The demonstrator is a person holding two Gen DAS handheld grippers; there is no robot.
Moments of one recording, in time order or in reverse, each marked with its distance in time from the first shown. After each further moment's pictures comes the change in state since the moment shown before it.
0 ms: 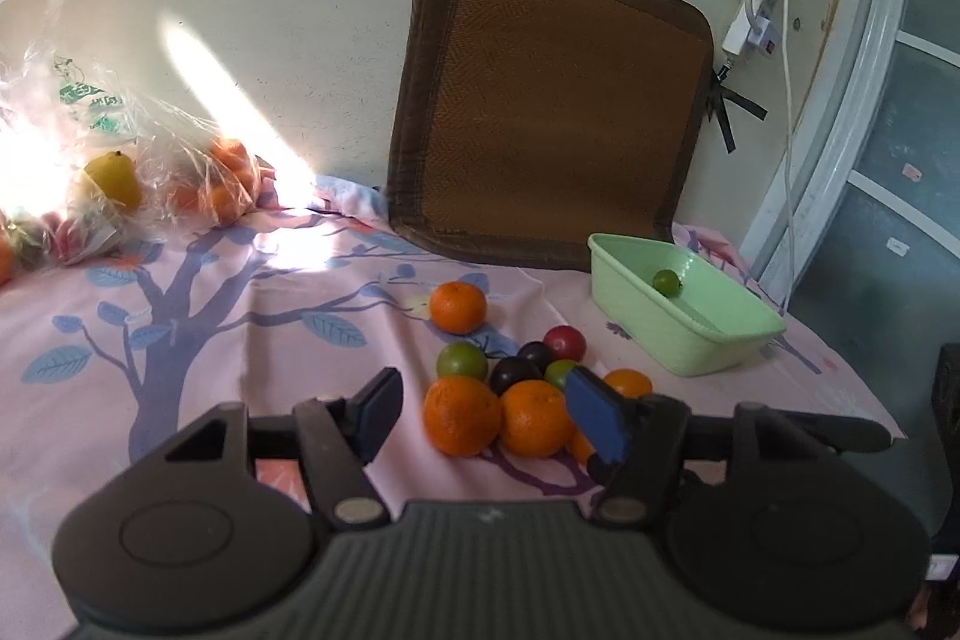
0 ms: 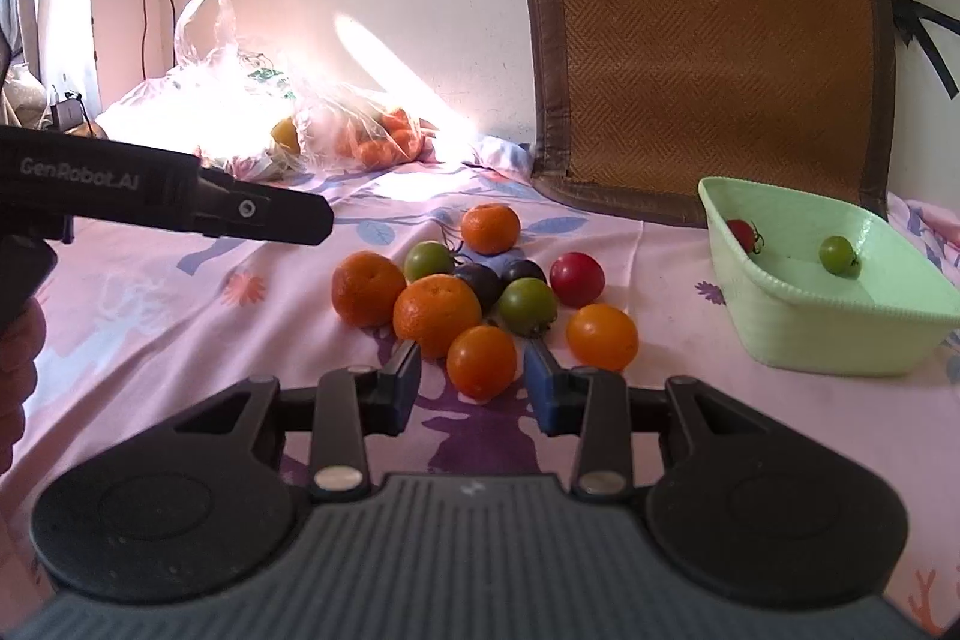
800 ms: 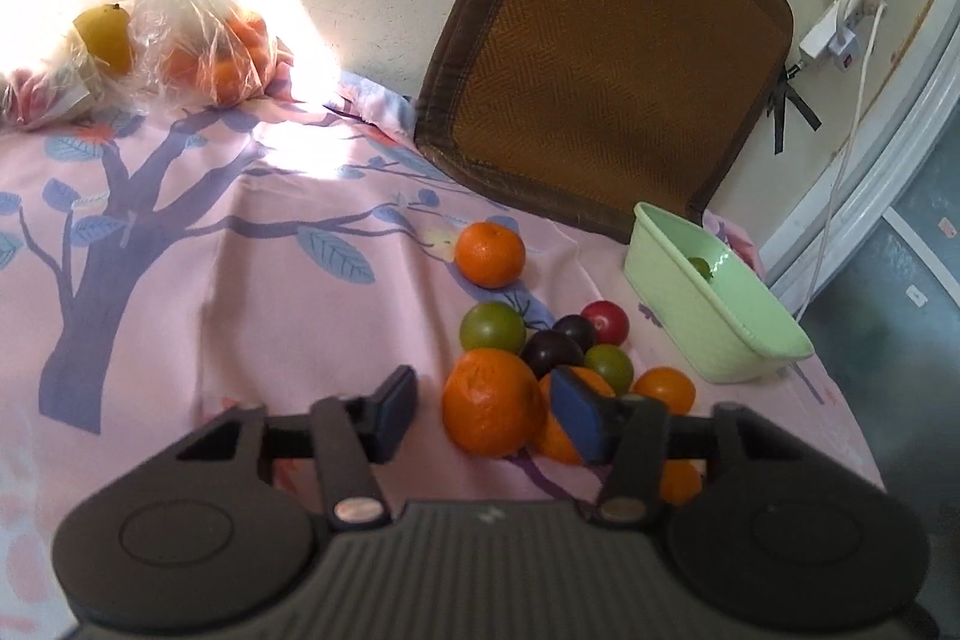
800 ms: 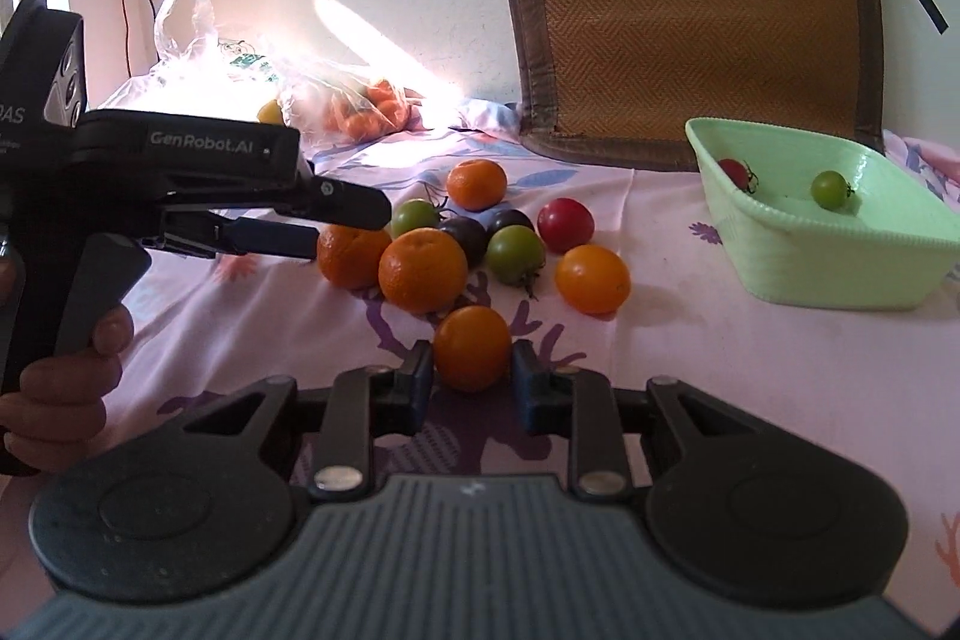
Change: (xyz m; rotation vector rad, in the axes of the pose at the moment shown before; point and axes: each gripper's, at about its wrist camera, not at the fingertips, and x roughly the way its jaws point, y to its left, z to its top) left arm 0.052 0.033 -0.003 -0.195 0.115 -0.042; right arm -0.006 -0.007 -0.013 0.084 0.035 0.014
